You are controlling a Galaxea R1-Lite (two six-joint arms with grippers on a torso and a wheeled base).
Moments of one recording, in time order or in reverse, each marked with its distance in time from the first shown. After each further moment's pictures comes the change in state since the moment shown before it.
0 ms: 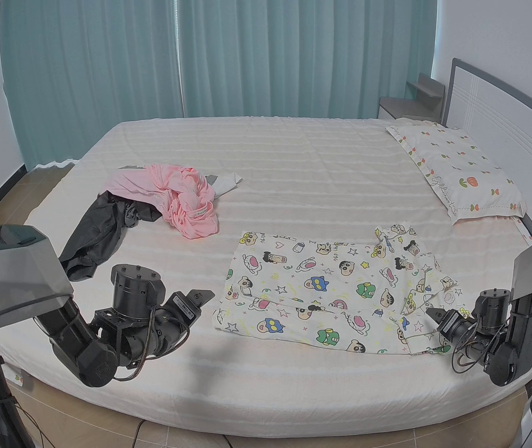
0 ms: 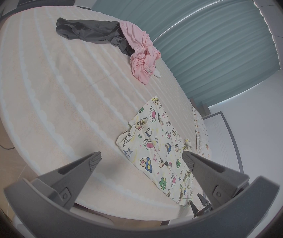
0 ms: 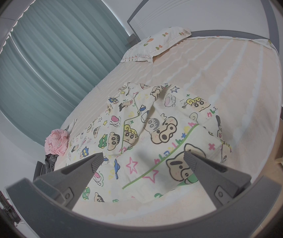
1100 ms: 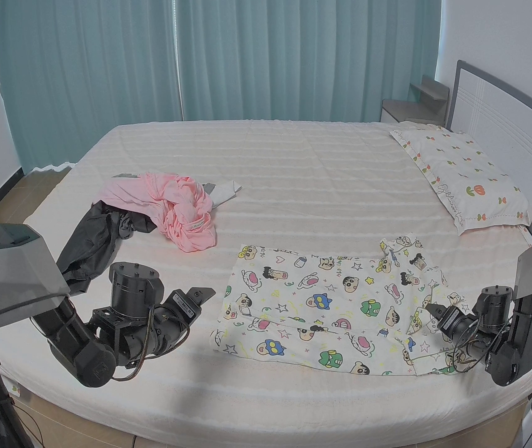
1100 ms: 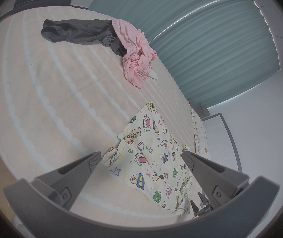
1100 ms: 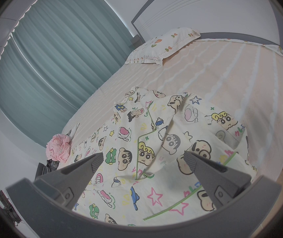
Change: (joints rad) left arm -0.007 -0.008 -0.003 0.000 -0.001 0.000; right arm 0.015 -0.032 0.007 0.001 -0.004 0.001
